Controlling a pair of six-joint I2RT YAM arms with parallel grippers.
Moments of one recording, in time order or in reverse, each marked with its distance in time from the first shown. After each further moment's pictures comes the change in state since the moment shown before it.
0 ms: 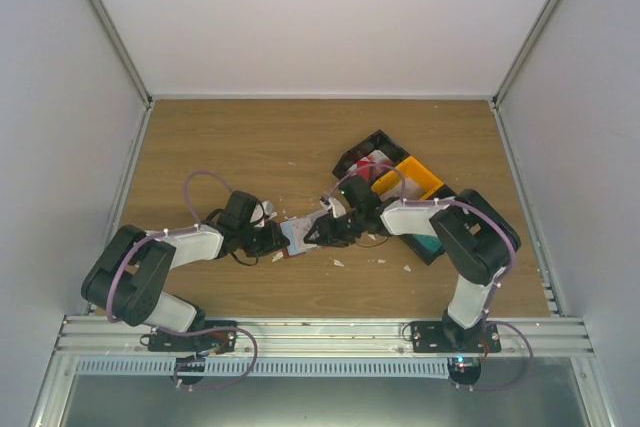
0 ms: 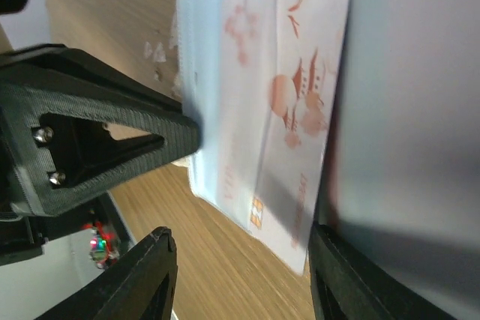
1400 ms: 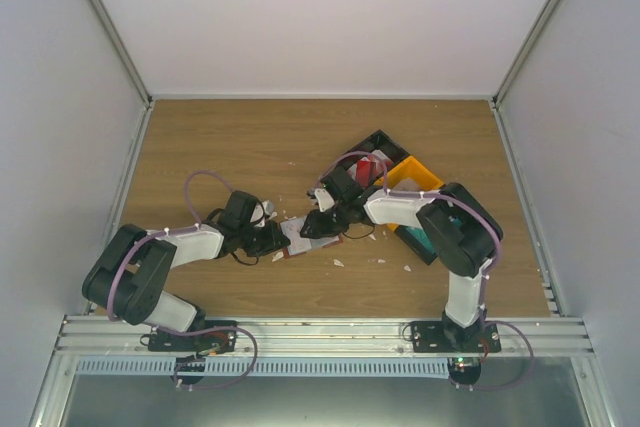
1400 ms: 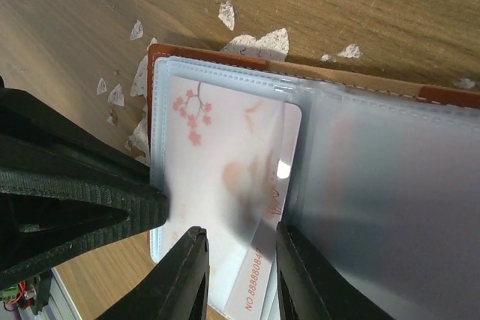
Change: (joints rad) left arm 0.000 0.007 0.000 0.010 0.008 0.000; right arm 0.053 0.073 0.200 -0.222 0.204 -0.183
